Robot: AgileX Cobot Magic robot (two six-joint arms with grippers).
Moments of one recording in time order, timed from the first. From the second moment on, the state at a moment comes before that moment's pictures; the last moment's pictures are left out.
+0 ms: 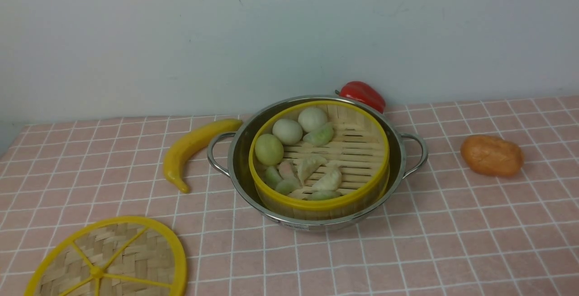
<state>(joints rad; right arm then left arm) 0.06 0.01 0.01 0.00 0.34 0.18 0.08 0.00 0.00 -0.61 -0.03 -0.13</state>
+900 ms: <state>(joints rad) 0.06 0.01 0.01 0.00 0.34 0.18 0.08 1.11 -0.75 0.00 0.99 0.04</state>
